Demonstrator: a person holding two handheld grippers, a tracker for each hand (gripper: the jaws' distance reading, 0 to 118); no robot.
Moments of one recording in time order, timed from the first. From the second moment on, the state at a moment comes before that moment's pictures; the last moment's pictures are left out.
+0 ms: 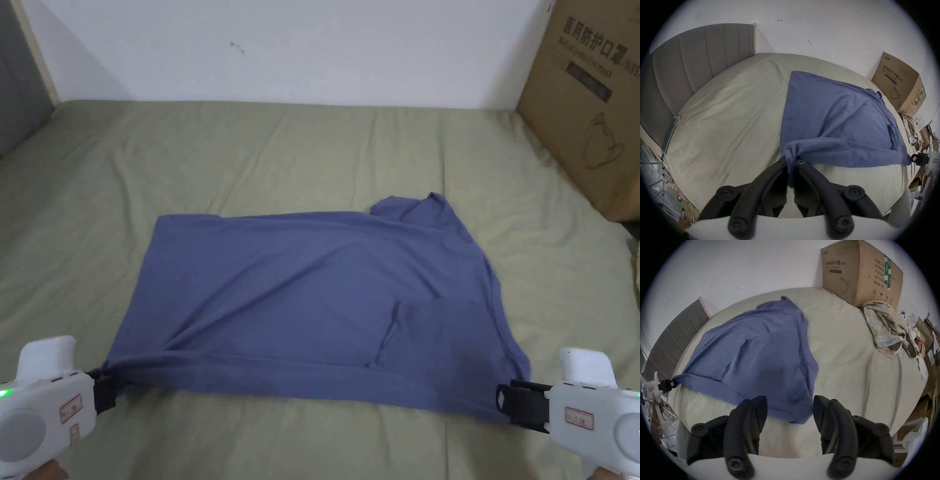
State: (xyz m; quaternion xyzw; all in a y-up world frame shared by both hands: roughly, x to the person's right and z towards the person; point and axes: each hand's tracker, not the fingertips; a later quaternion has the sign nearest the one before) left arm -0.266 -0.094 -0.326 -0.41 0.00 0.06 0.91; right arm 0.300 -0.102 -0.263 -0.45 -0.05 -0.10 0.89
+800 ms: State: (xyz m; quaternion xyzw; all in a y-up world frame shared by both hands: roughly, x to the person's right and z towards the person) left arm -0.271 -0.055 -0.392 -0.41 0.00 0.02 0.91; right arm 0.328 -0.044 -0.361 -0.41 -0.06 -0.10 0.90
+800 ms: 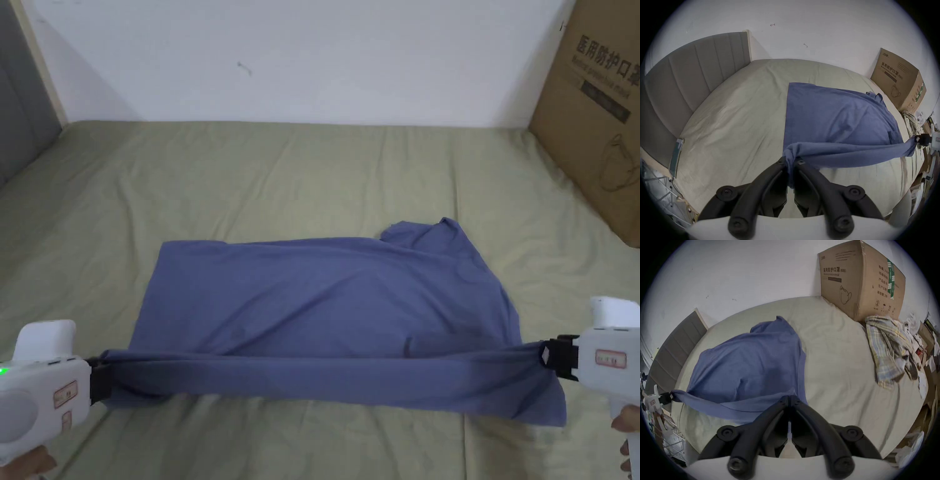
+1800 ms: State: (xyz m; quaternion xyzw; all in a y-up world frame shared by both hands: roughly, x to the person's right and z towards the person) left arm -0.254 -0.057 -0.376 -0.40 -0.04 0.03 0.92; right arm 0.282 -0.050 -0.388 -0.41 -0.02 -0.08 0.91
